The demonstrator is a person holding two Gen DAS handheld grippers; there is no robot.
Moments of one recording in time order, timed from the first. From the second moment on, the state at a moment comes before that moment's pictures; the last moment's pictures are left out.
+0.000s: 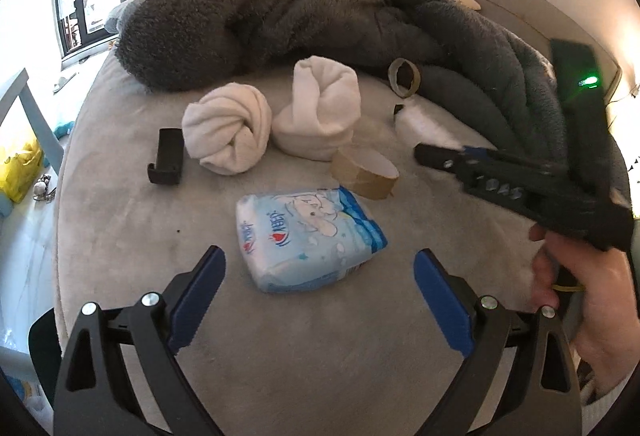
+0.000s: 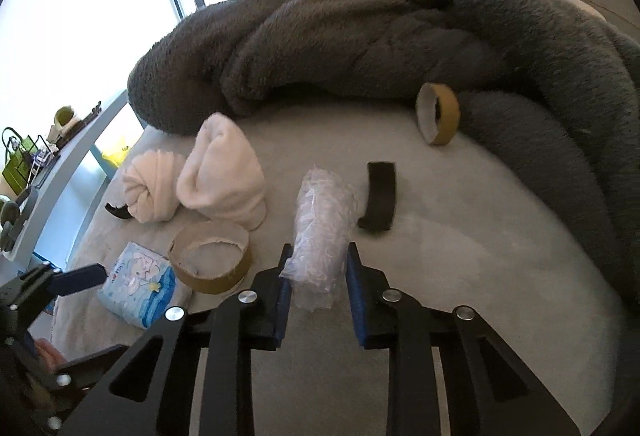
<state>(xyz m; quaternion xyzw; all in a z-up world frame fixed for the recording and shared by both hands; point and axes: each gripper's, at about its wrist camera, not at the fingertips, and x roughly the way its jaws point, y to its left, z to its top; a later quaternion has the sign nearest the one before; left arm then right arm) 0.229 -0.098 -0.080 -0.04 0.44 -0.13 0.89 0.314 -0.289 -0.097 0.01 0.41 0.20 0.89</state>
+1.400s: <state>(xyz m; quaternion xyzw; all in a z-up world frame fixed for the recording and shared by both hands) 0.220 -0.035 -0.064 -0.04 0.40 -0.11 0.91 0.303 -0.210 -0.049 0.00 0.36 0.26 0.89</state>
